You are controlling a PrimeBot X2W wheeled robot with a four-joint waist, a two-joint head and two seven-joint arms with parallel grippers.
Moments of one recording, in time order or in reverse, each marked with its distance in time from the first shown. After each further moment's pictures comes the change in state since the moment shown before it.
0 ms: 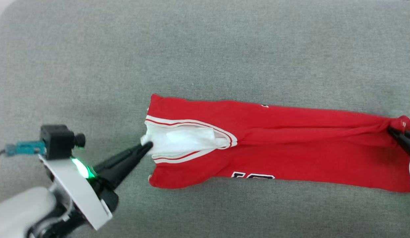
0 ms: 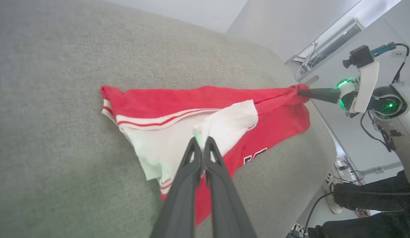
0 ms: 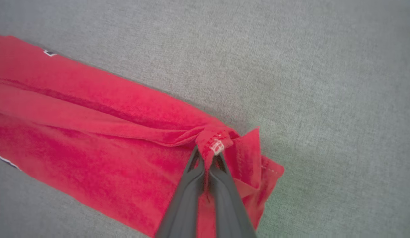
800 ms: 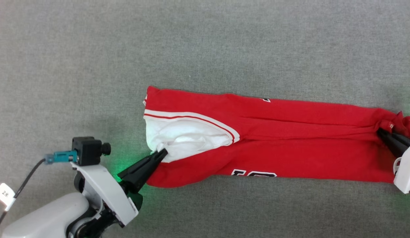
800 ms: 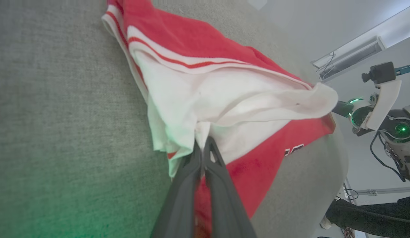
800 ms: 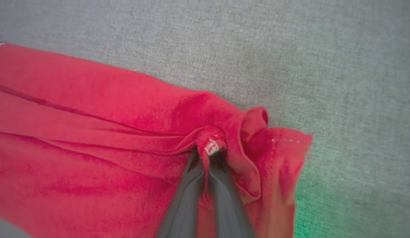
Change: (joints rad) left arm 0.074 -0.214 -0.013 0.225 -0.029 0.000 -0.054; right arm -0.006 0.079 0.020 0.156 -0.033 0.001 -0.158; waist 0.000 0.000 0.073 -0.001
